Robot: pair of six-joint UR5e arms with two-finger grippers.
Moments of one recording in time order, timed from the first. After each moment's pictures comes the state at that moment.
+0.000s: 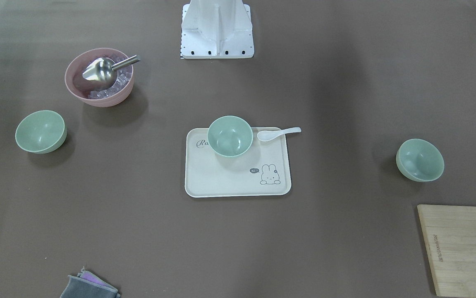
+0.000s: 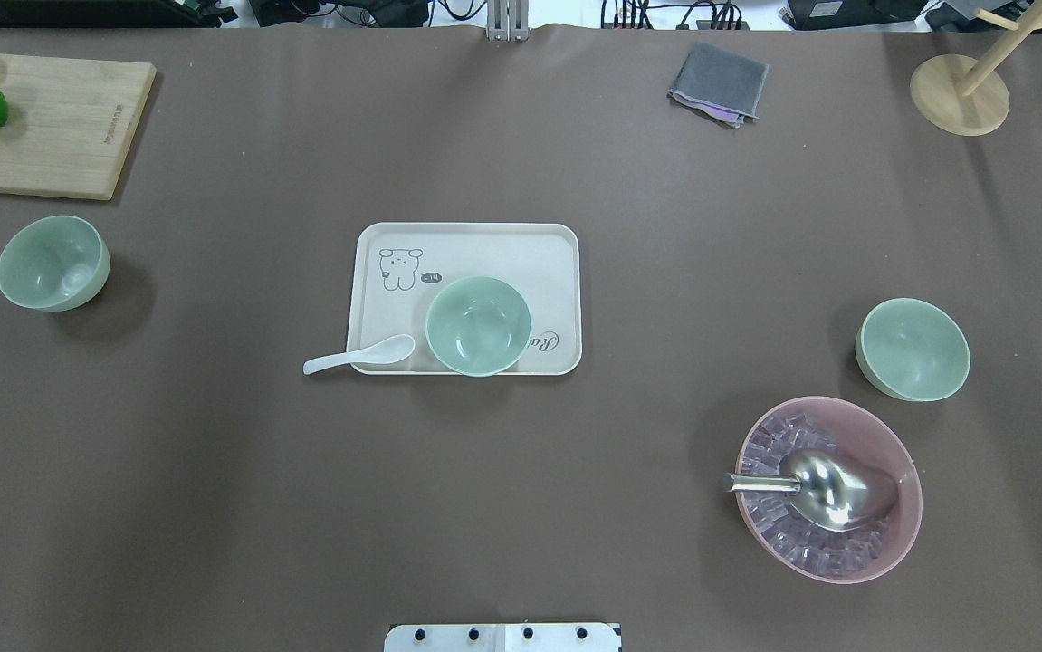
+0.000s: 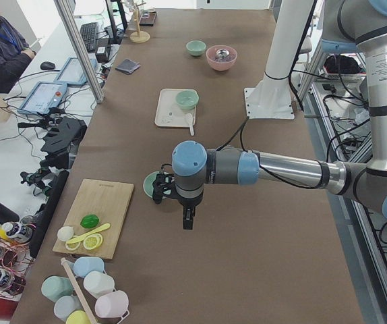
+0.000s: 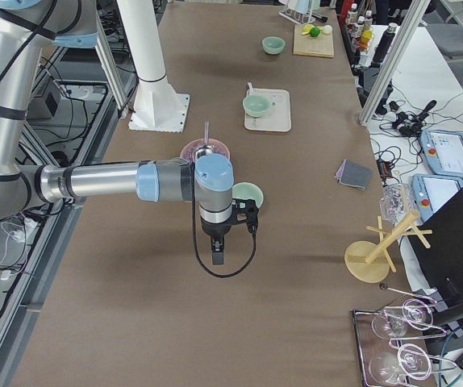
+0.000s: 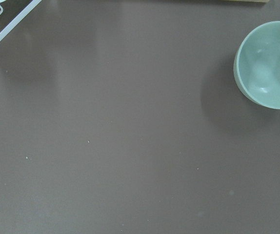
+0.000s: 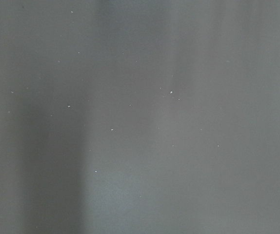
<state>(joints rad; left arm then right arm) -1.60 -1.37 -1.91 -1.45 -2.38 0.05 1.54 -1.90 2.01 -1.65 2.24 -0.07</state>
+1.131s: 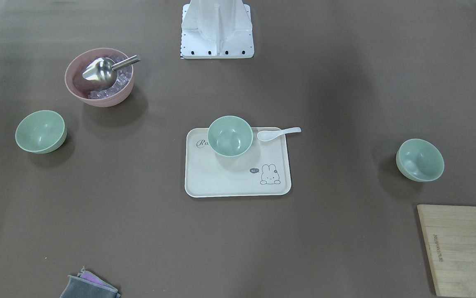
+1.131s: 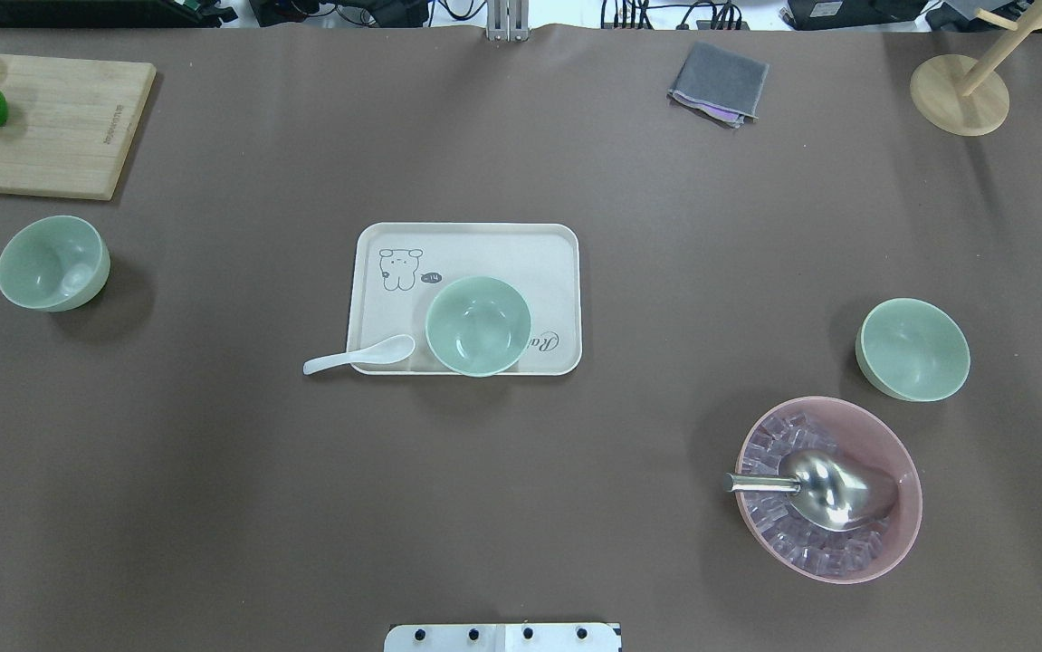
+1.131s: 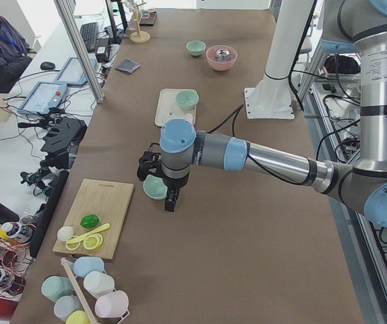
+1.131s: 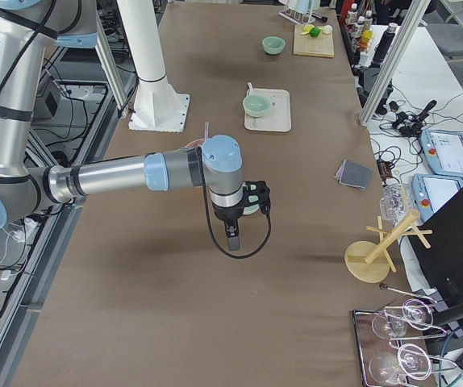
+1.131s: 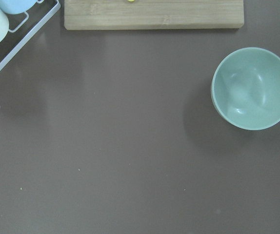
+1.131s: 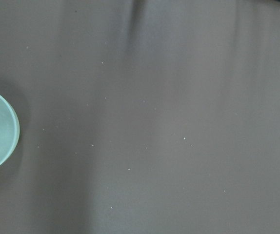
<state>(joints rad) -1.60 -1.48 -1.93 -1.49 -2.39 0.05 1.54 -1.82 2.06 -1.61 2.25 -0.06</state>
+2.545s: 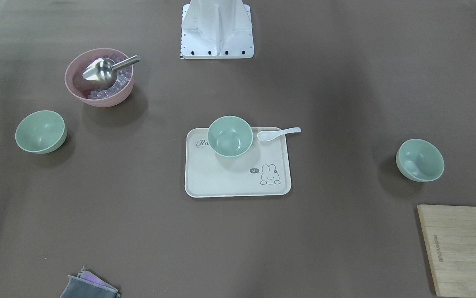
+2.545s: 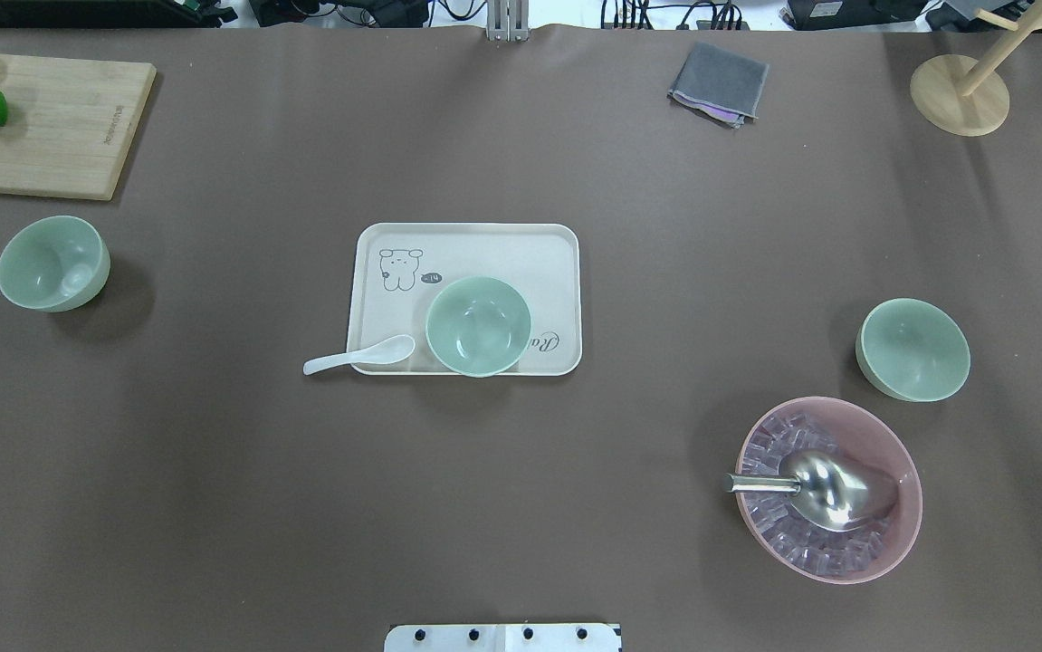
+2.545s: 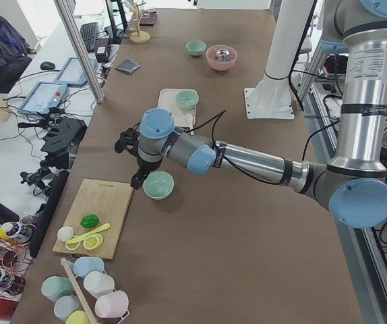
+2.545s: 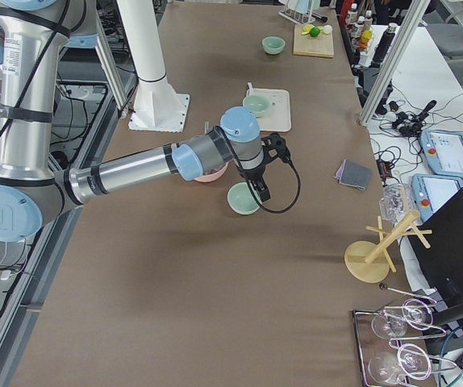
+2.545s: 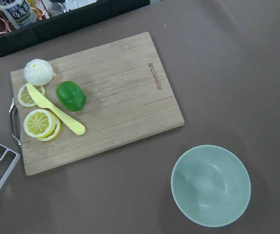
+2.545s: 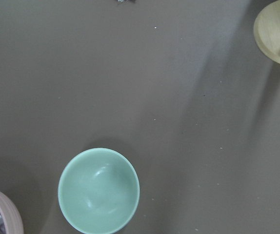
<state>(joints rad) -1.47 -1.63 -1.74 -1.86 -2.39 -0.01 1.38 -1.71 2.04 -1.36 2.43 0.12</state>
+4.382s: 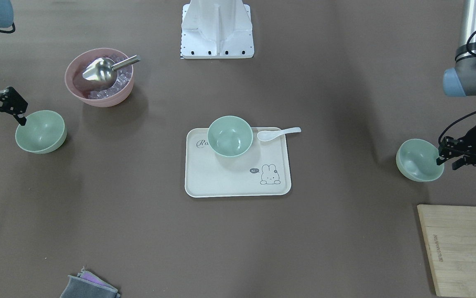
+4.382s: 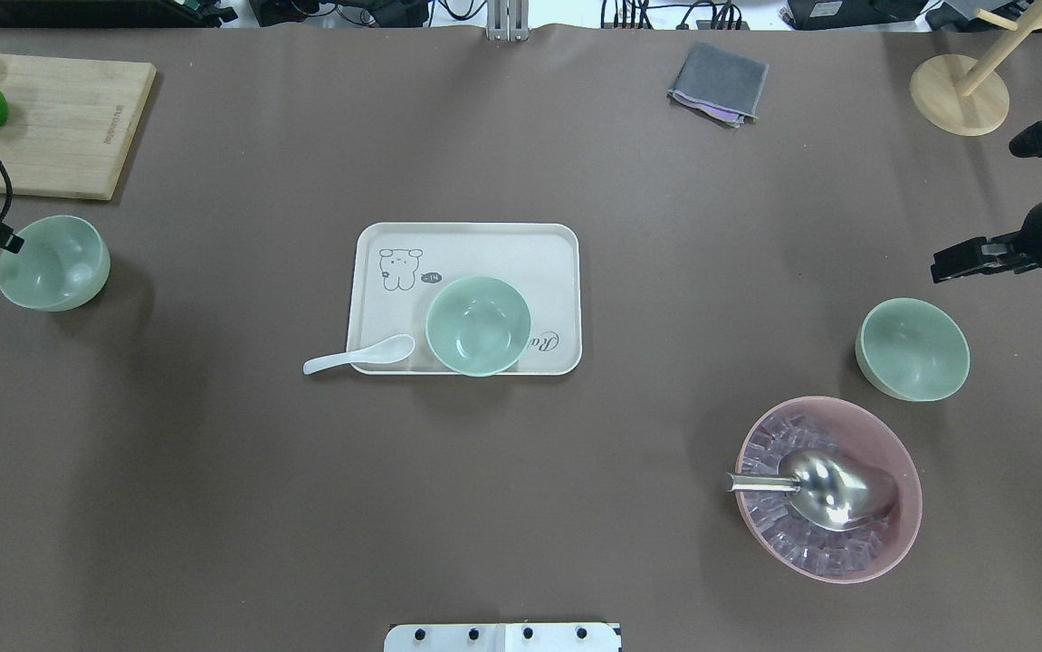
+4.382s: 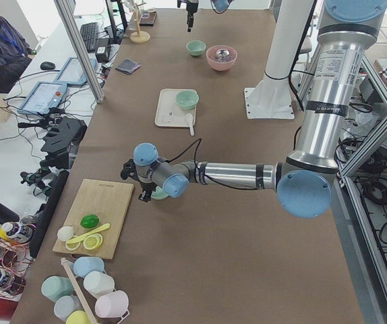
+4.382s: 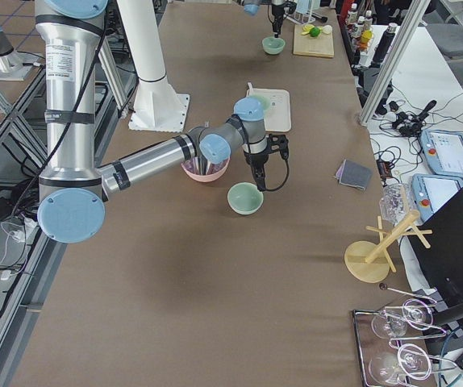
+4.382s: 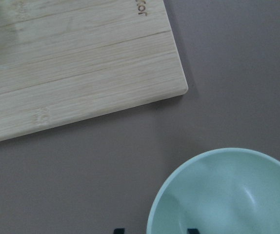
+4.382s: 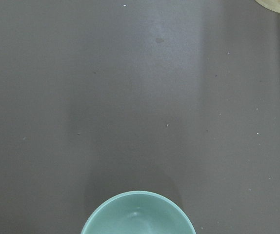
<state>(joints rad) -1.18 -1.73 -1.35 -2.17 -2.28 -0.29 1.02 -1.62 2.01 -1.34 2.06 0.69</state>
